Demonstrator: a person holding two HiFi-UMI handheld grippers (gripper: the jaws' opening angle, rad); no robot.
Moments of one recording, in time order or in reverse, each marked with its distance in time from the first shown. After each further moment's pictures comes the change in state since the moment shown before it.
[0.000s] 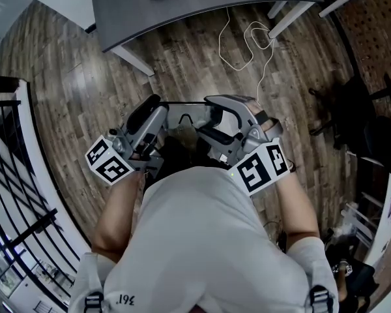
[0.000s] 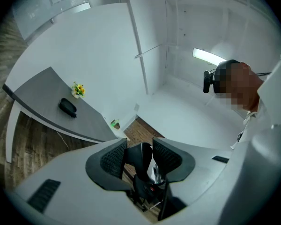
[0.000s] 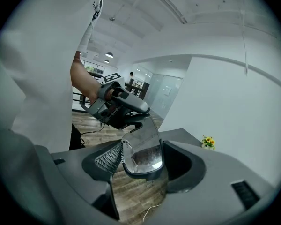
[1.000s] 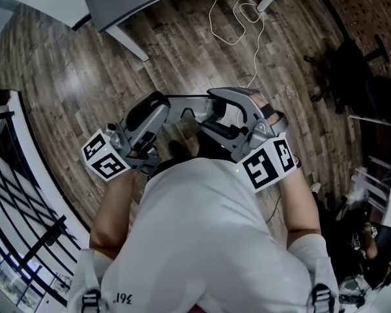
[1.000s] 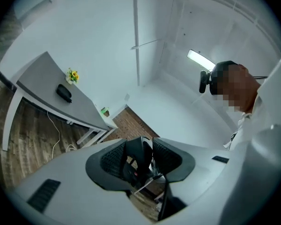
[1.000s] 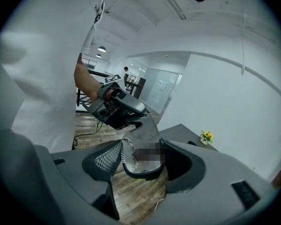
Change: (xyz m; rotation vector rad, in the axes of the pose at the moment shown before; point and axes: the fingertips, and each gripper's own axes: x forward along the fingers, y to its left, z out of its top) left arm -0.088 -0.031 -0.029 -0.059 0.131 -0.161; right arm -0.002 0.091 0.042 0.052 0.078 -0.081
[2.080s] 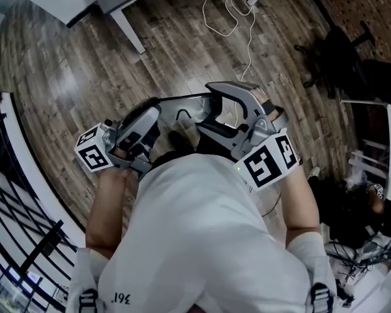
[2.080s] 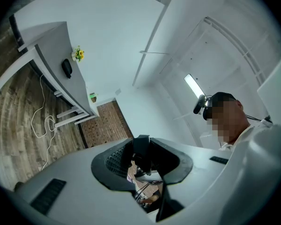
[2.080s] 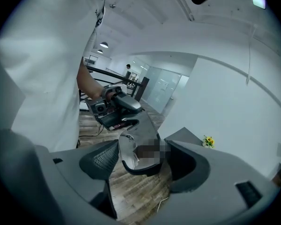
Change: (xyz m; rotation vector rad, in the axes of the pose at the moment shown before) left arm -0.106 -0.043 -0.013 -0.314 0.000 -0.266; right arm 0.001 0.081 0.068 -0.036 0.033 -0.023
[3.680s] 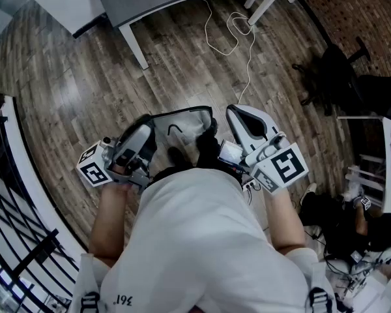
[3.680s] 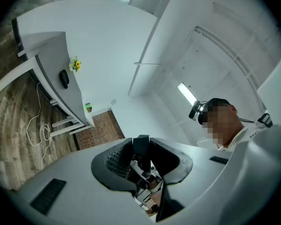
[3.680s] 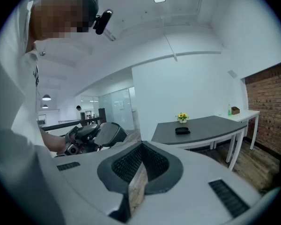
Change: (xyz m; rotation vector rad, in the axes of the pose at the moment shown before) left arm -0.031 -0.013 0.018 0.020 -0.127 -0.043; right arm -0.035 -0.037 -0.029 0.779 -0.250 -0.281
